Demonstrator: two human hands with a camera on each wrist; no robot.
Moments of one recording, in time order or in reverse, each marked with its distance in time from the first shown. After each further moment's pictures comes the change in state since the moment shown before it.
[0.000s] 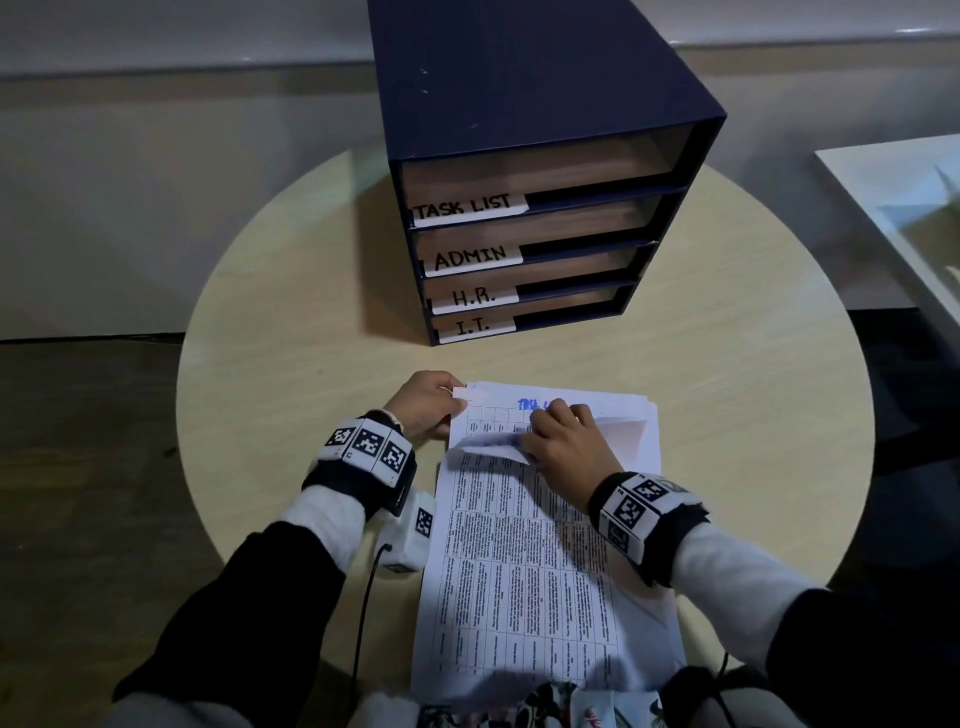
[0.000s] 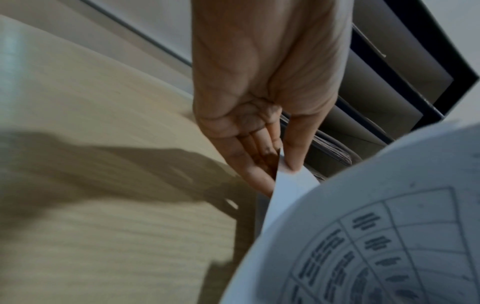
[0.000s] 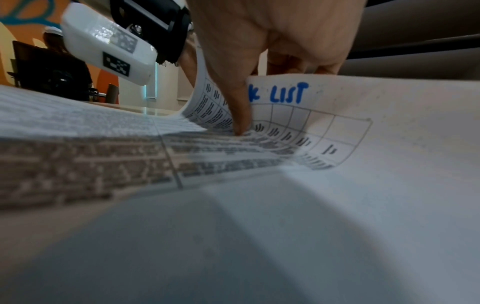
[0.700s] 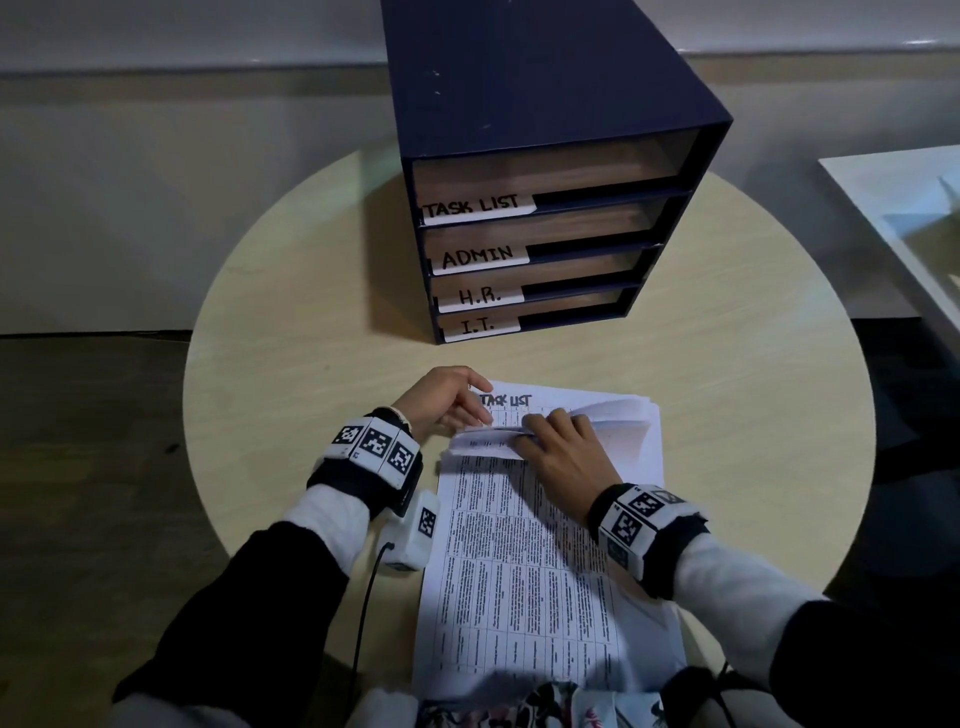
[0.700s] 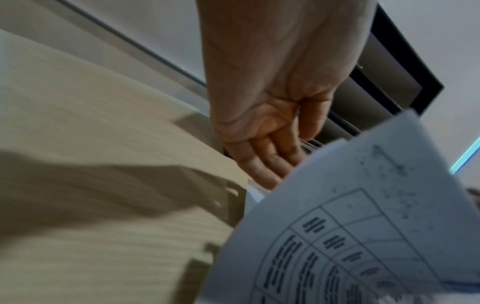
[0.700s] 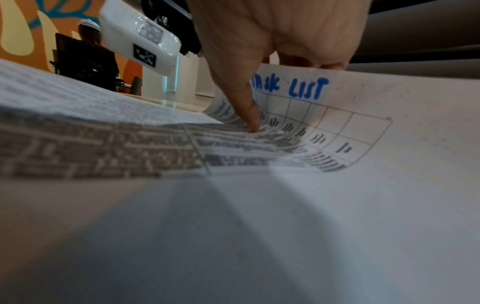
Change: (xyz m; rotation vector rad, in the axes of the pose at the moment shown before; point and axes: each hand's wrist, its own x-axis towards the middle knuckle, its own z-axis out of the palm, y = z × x) left_hand -0.010 0.008 0.005 -0.082 -0.079 0.013; right_hand -0.007 -0.013 -0.006 -0.074 -0.090 -0.018
